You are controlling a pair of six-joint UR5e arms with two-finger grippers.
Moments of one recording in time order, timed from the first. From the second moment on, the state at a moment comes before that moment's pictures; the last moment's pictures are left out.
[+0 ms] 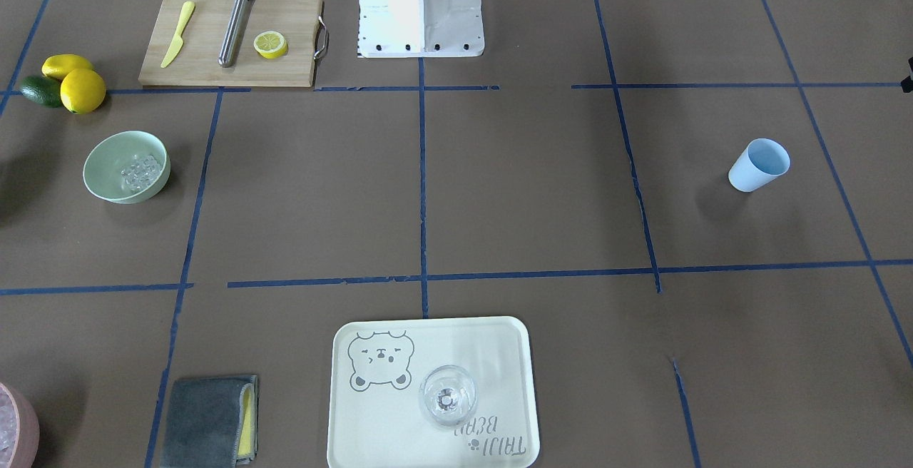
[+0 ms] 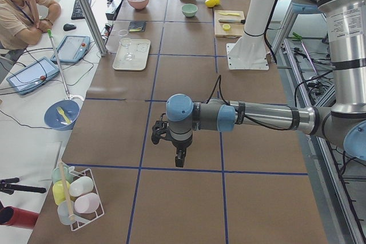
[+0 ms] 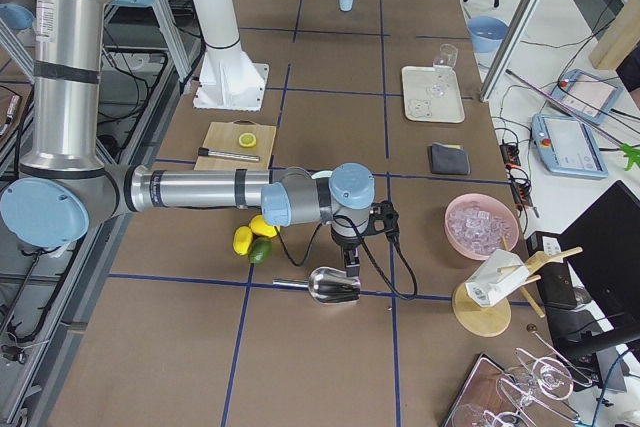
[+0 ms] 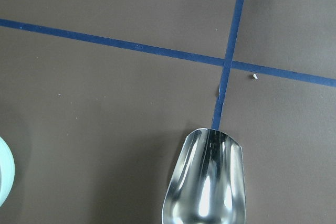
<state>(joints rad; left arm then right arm) -1.51 -1.34 -1.86 -1.54 -2.36 0.05 1.48 -1.70 1.73 -1.46 2.37 -0.01</state>
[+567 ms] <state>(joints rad) -1.52 -1.35 -1.82 -1.54 -2.44 0.06 1.48 -1.69 1.74 -1.47 2.38 -0.02</state>
